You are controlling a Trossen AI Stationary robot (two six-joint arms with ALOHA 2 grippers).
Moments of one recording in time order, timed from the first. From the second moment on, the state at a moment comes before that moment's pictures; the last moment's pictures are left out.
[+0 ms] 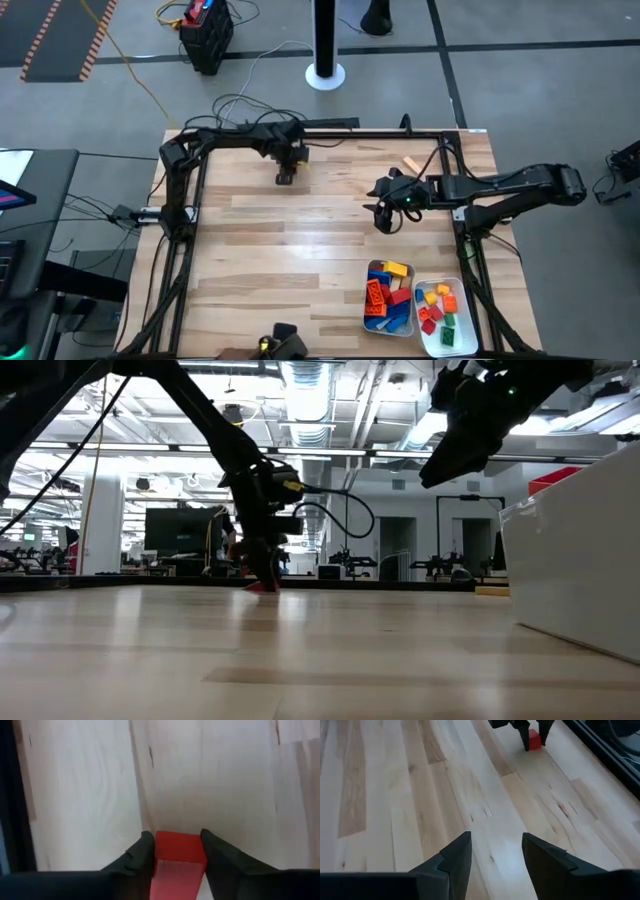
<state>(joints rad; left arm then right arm) 0.64 2.02 1.32 -0.50 0.02 0.77 -0.01 1.14 0.76 -0.31 0.24 0.22</state>
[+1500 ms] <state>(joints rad) -0.14 1.84 1.32 0.36 0.21 0.30 -0.10 0.98 0.61 -0.71 0.50 0.46</state>
